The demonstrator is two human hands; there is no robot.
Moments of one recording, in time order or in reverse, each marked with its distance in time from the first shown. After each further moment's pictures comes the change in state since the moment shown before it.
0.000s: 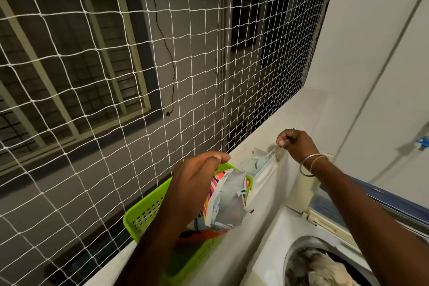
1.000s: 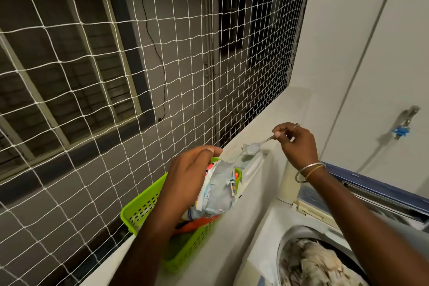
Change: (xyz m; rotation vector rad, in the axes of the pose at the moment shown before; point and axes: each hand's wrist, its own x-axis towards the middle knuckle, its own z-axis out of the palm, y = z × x) left_hand -0.008 0.012 0.006 -0.042 0.039 -0.013; right_hand -0.079 -0.043 -0.028 0.158 0.350 -0.151
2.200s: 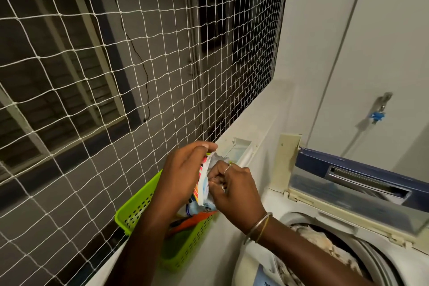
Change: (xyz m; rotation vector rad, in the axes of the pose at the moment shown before) left_hand 0.007 -0.012 -0.006 -0.029 -0.088 0.053; right_hand -0.138 -0.117 0.063 -0.064 -0.247 -0.114
